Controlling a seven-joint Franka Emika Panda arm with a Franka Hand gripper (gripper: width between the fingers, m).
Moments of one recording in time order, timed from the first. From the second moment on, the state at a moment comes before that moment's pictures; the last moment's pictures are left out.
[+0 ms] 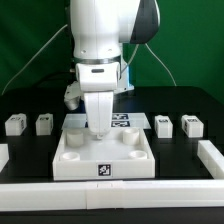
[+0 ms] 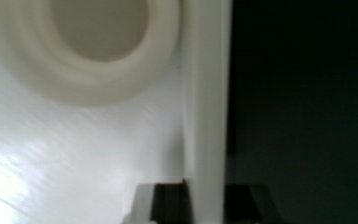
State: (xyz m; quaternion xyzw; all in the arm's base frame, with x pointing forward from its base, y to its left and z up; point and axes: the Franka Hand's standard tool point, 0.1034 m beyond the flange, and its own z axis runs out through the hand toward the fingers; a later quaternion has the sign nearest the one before) arm 0.430 -0.030 0.011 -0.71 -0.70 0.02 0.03
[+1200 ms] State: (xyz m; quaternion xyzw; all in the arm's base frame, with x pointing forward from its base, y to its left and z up) arm 0.491 0.066 0.012 -0.71 -0.70 -0.02 0.03
